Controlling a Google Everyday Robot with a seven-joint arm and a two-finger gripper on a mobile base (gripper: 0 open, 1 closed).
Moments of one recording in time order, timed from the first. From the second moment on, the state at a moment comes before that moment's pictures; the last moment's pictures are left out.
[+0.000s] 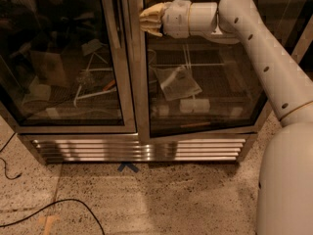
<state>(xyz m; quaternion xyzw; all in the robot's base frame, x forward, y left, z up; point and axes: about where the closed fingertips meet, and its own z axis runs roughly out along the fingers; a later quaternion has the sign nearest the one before) 0.750 0.028 0.968 -0.74 0.07 -0.14 0.66</state>
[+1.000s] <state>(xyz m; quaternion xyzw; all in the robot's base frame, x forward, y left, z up) 0.743 0.025 0.979 -0.74 0.07 -0.14 0.66</state>
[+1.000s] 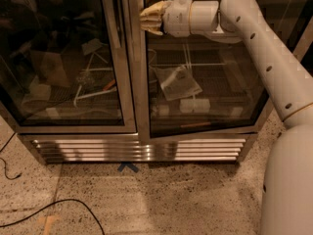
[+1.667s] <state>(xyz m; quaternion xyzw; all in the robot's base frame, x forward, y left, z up) 0.743 0.024 0.981 -0.73 0.07 -0.15 0.66</state>
